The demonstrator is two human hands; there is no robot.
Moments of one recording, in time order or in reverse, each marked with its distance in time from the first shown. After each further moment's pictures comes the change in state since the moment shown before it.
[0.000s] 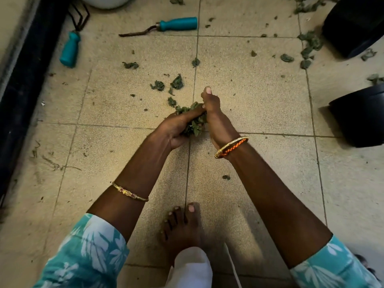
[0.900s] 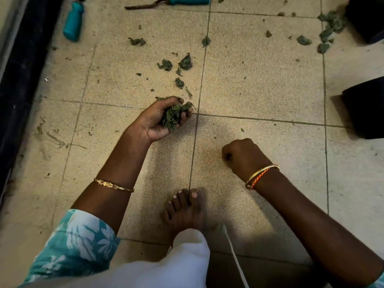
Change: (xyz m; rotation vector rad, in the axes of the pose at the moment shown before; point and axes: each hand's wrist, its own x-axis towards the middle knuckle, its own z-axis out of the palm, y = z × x) left_hand -0.027 -0.004 -0.053 -0.310 0.057 -0.046; right_hand -0.062 0.062 -0.046 -1.216 -0.215 -0.163
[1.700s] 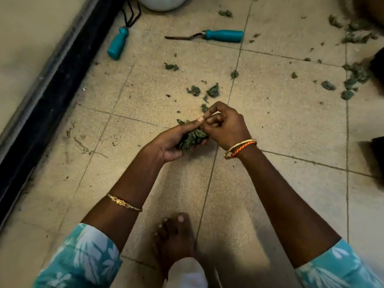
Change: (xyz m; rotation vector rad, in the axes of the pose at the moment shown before) left_hand -0.006 0.007 -0.013 0.167 -0.079 0.030; right_hand 0.104 -0.069 -0.039 0.733 0.279 -0.103
